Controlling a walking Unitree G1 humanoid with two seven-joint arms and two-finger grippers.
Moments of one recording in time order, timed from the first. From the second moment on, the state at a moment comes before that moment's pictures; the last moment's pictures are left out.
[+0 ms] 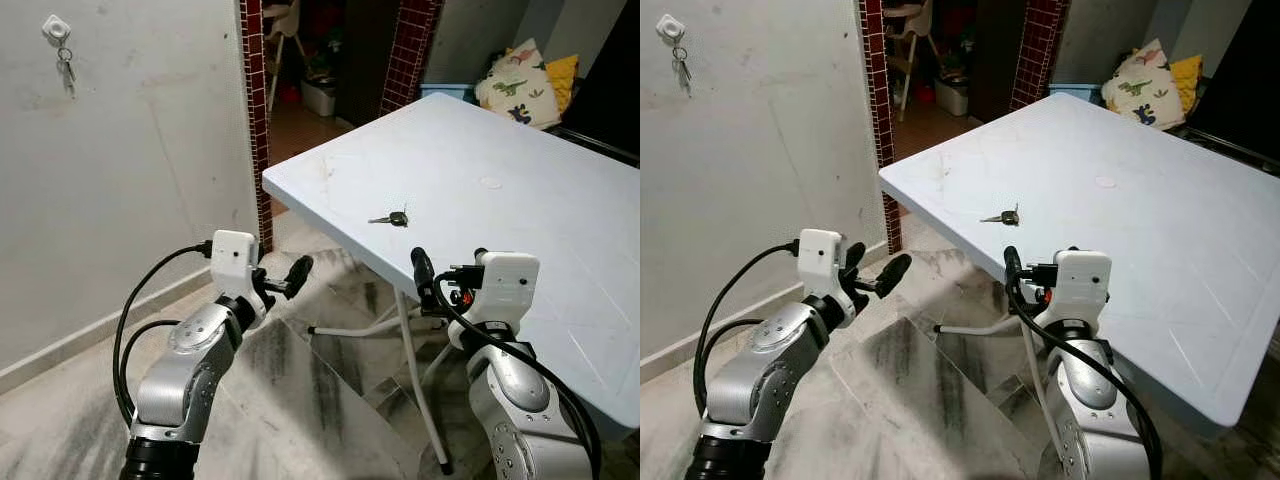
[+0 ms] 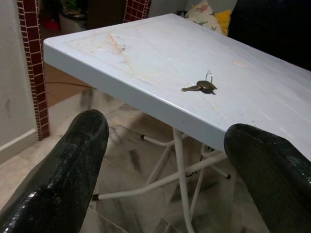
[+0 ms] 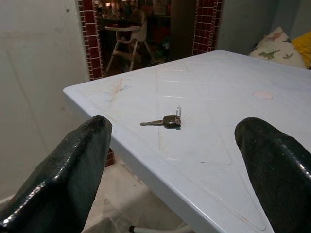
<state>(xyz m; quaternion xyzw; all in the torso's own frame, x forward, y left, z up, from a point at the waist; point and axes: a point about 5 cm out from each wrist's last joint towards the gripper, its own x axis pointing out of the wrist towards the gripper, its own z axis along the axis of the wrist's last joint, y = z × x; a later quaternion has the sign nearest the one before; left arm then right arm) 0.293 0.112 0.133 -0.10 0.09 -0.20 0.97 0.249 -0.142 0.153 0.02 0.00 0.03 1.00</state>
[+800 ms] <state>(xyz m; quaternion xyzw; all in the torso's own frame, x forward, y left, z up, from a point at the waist) 0.295 0.125 0.134 -0.10 0.09 -0.18 0.98 0.250 -0.124 0.153 0.01 0.00 0.10 0.99</state>
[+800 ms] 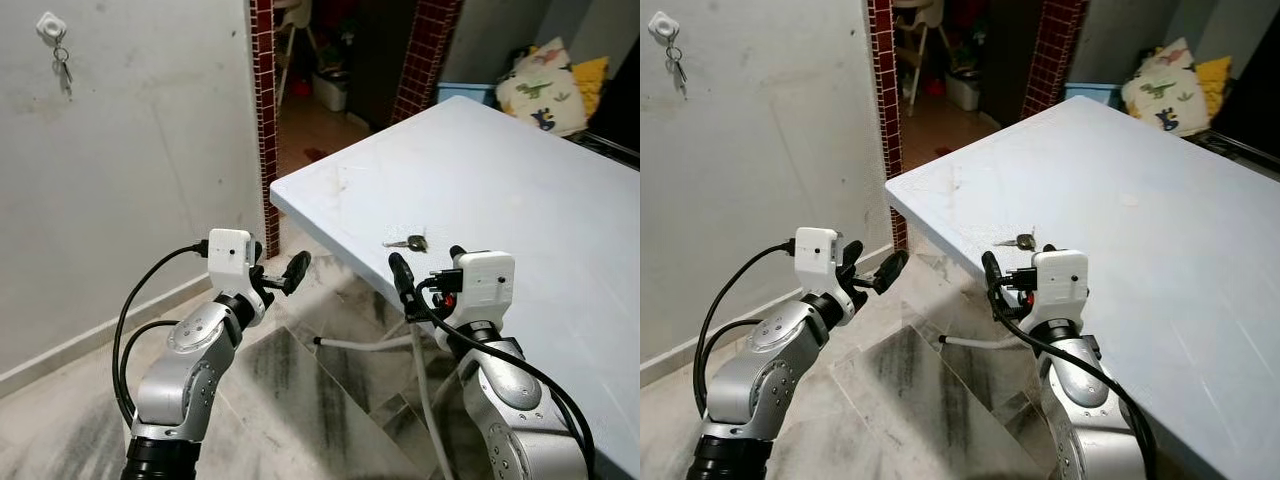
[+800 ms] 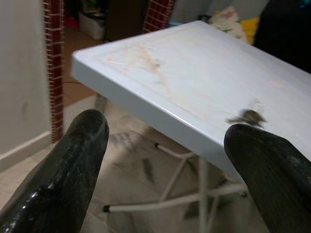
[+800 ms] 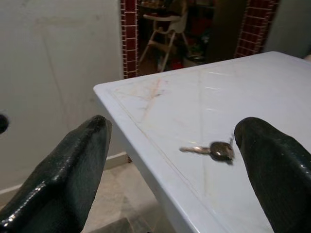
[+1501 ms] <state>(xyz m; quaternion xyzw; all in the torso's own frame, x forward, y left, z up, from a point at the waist) 0.294 0.111 0.132 -0.10 0.09 -0.19 0.97 0.252 -0.137 0.142 -0.02 0.03 0.08 1.00</state>
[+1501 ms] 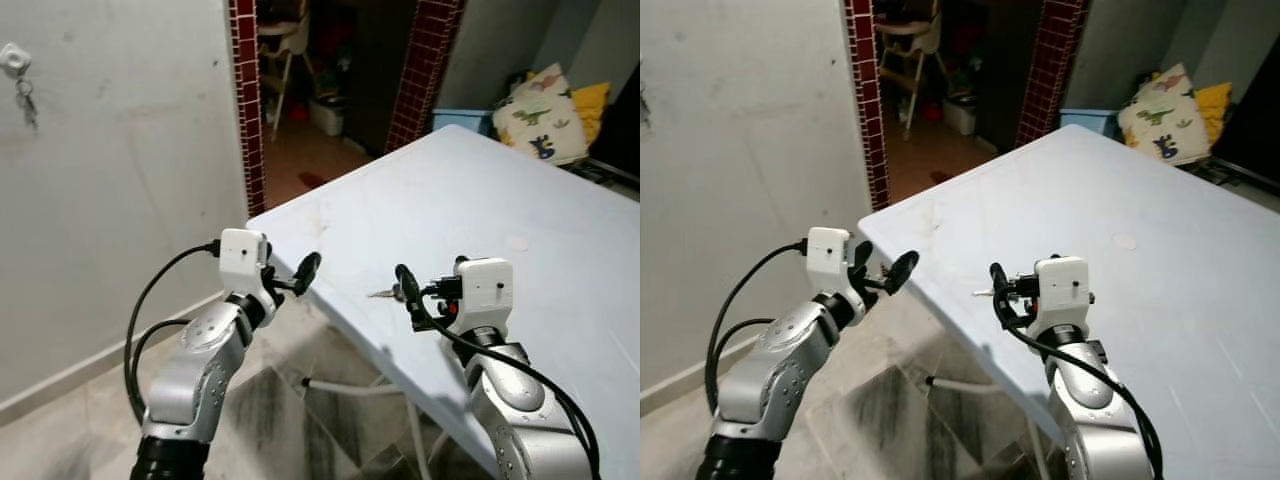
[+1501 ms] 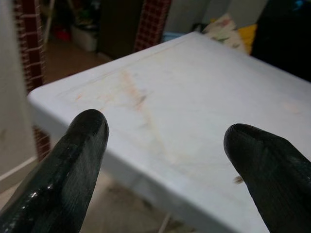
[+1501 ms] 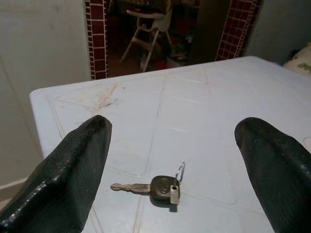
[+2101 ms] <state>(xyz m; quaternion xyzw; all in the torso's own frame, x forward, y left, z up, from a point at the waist) 0.286 0.116 0.117 -0.07 0.11 -0.17 0.98 0.268 -0.144 0.130 -0.06 0.06 0.04 1.00</state>
